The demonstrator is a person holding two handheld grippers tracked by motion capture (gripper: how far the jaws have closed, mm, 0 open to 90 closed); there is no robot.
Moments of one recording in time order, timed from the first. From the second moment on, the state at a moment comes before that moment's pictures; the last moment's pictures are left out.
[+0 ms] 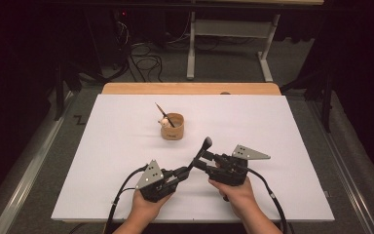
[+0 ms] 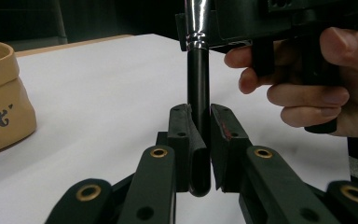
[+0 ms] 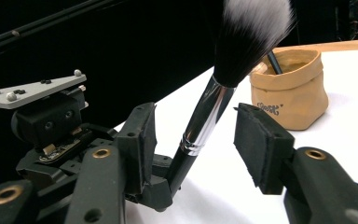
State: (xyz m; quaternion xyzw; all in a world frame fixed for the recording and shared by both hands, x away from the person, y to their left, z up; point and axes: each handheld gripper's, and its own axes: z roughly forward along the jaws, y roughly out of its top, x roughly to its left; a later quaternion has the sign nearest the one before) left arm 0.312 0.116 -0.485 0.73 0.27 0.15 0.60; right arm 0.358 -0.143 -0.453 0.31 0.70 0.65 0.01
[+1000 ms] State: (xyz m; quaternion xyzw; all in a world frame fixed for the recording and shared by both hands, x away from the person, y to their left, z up) left arm 0.309 0.112 -0.485 0.74 0.26 0.15 0.60; right arm 0.361 -0.149 -0.456 0.33 0.68 0.66 -0.03
